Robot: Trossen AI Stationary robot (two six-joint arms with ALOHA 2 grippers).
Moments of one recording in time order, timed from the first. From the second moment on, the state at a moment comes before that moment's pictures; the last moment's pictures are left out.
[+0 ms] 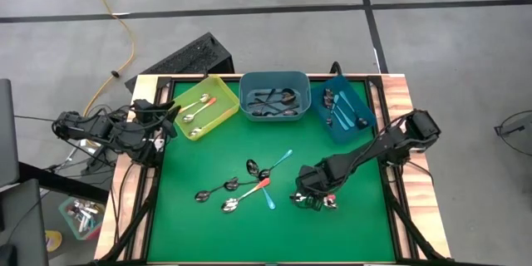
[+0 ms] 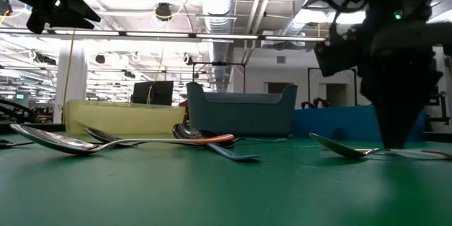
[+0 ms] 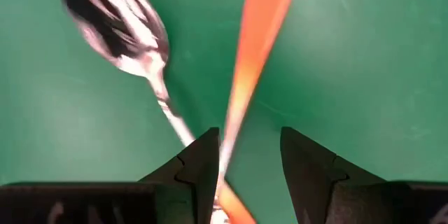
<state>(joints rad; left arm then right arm) -0.28 0.26 0.57 -0.84 -1.11 -0.73 0.36 1.72 1.01 -0.70 -0.03 0.82</state>
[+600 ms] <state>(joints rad) -0.28 0.26 0.57 -0.84 -1.14 -0.75 0.34 1.72 0.99 -0.64 0.01 0.78</state>
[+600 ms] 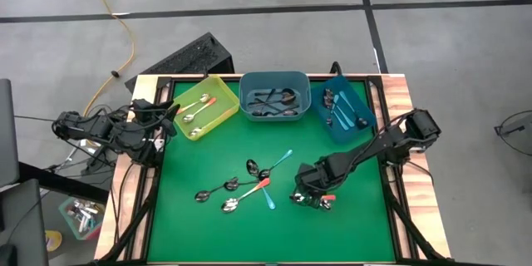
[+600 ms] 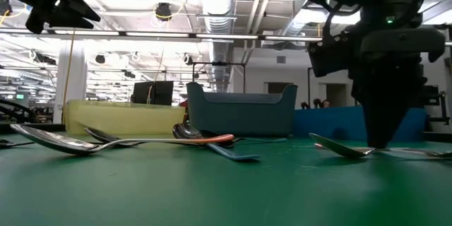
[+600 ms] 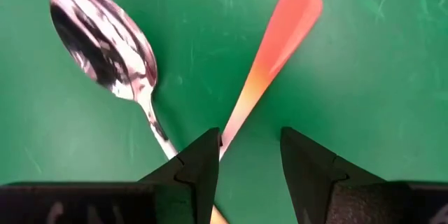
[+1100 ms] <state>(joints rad) -0.28 0.26 0.57 -0.84 -1.13 -0.73 0.33 1.72 0.98 -0.62 0.00 0.86</state>
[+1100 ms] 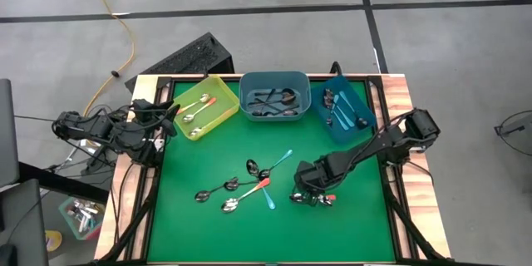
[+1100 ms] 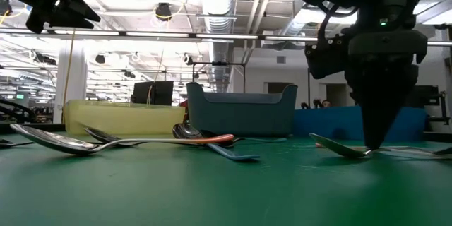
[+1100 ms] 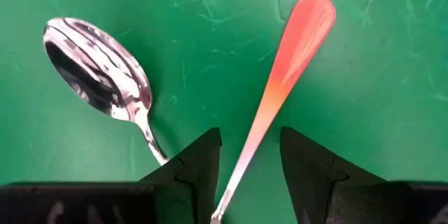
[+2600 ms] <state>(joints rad) -0.28 0.26 0.57 -0.84 -1.13 -0.77 0.29 1.72 0.95 -0.57 0.01 0.86</state>
